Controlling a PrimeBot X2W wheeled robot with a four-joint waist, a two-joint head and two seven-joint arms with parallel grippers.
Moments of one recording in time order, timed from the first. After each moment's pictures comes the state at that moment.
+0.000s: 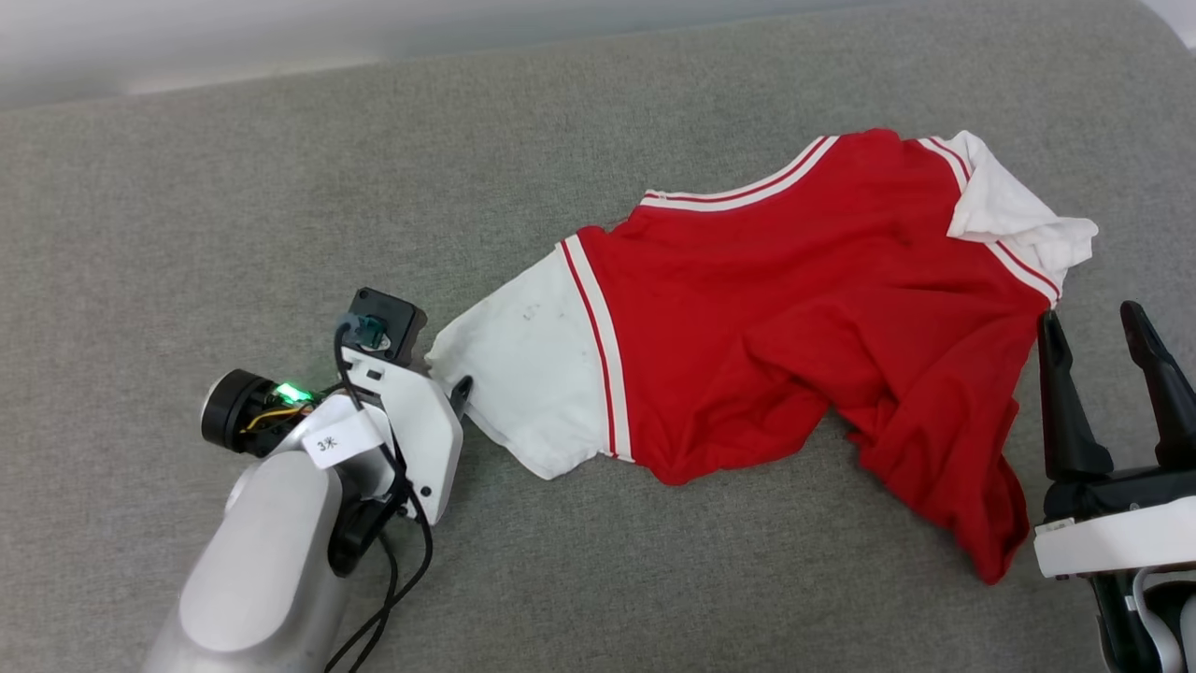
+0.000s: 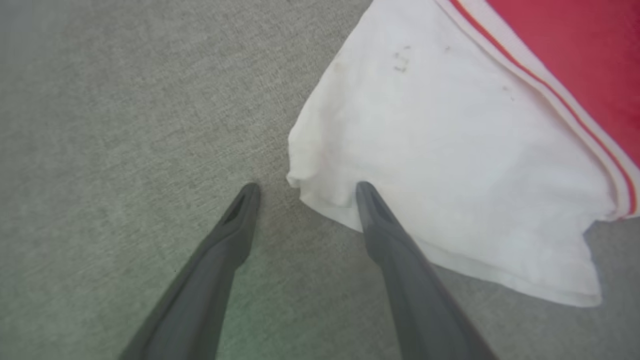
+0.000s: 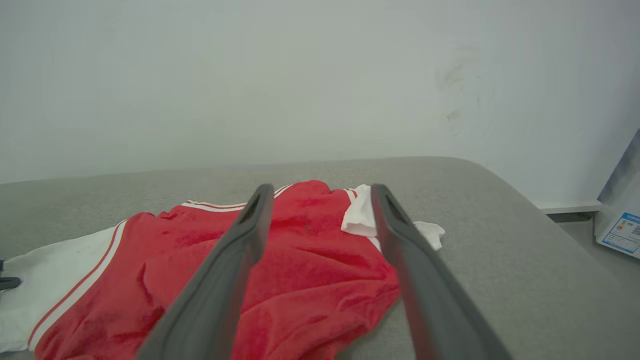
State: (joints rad) left arm -0.47 0.27 -0.31 0.30 -0.25 -0.11 0.49; right arm -0.10 -0.23 -0.04 -0.07 0.30 0.13 -0.17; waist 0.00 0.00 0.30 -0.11
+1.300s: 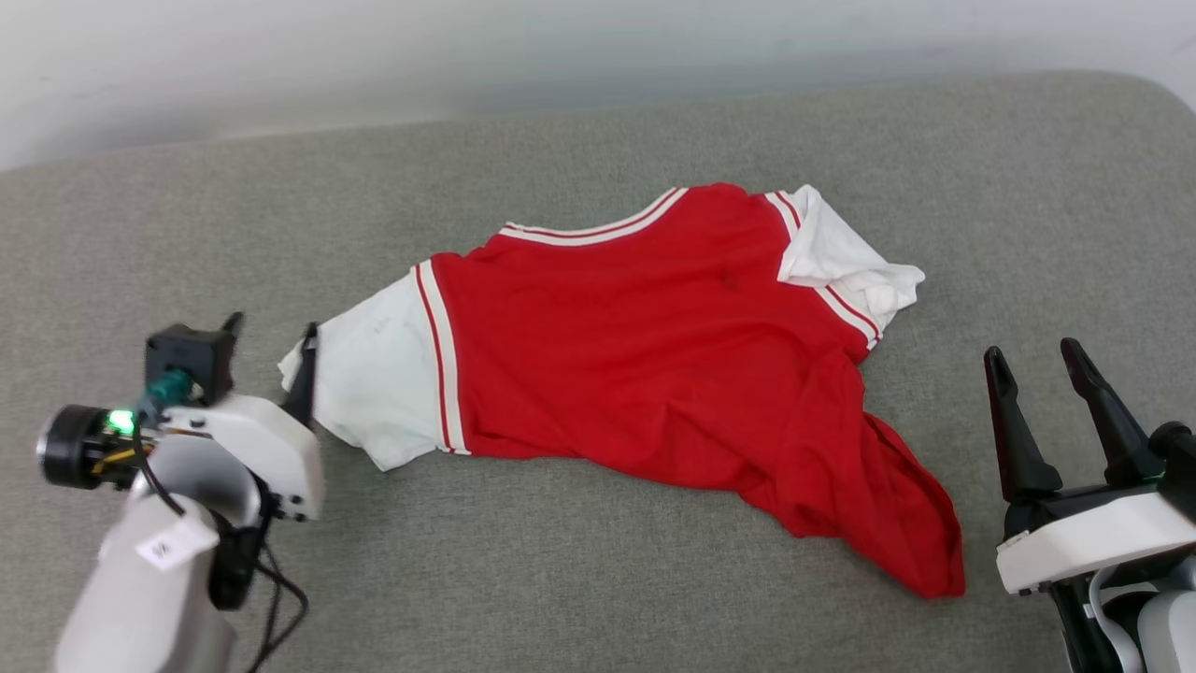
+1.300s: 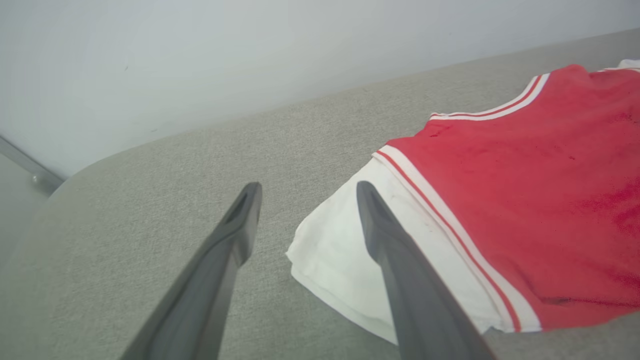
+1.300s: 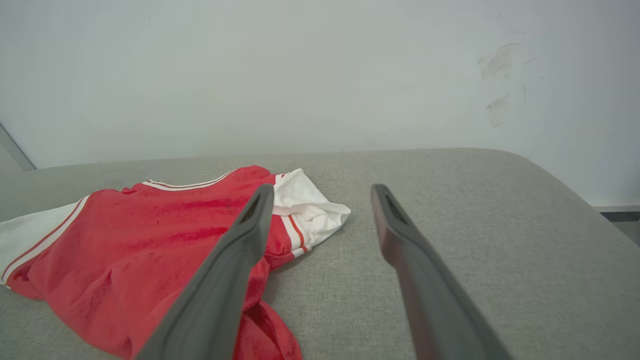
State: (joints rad) left arm -0.40 0.41 -0.19 0.35 -0.30 -0.01 0.06; right arm -0.11 -0.21 0.00 0.04 0.28 0.13 -0.13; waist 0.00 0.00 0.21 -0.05
